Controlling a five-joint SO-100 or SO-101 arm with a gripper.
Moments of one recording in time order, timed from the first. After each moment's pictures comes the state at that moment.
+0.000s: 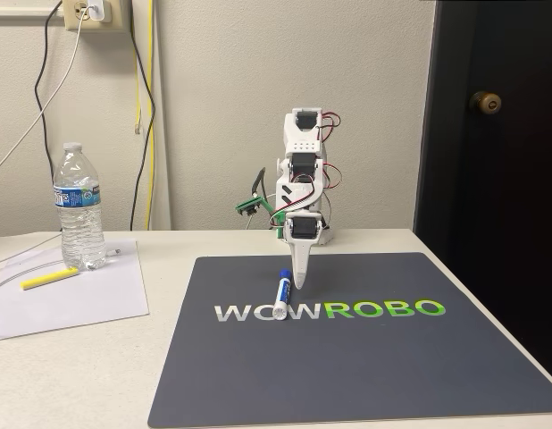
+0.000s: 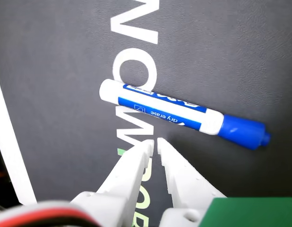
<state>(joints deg) 1.6 92.9 111.9 42.6 -5.9</state>
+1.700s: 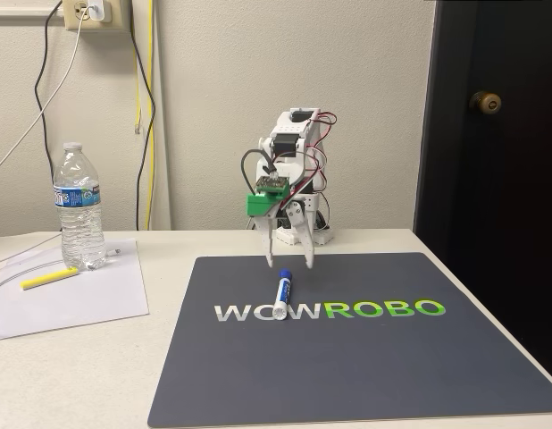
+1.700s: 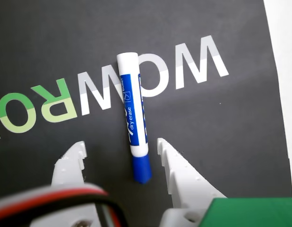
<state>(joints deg) 9.5 95.0 105.3 58.4 -86.8</state>
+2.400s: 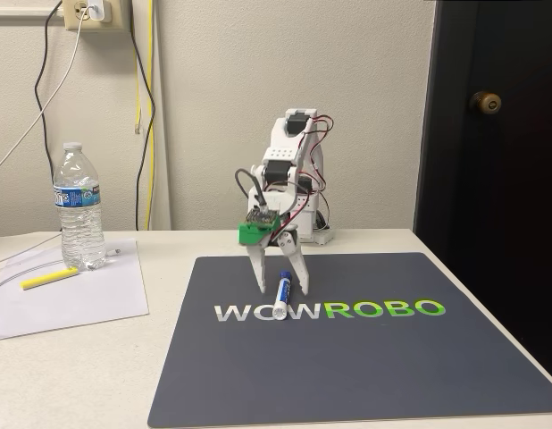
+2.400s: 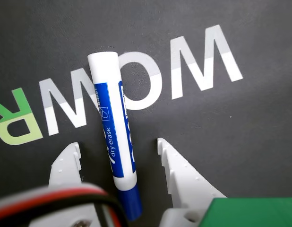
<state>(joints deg) 11.9 82.9 105.3 48.5 -88.1</state>
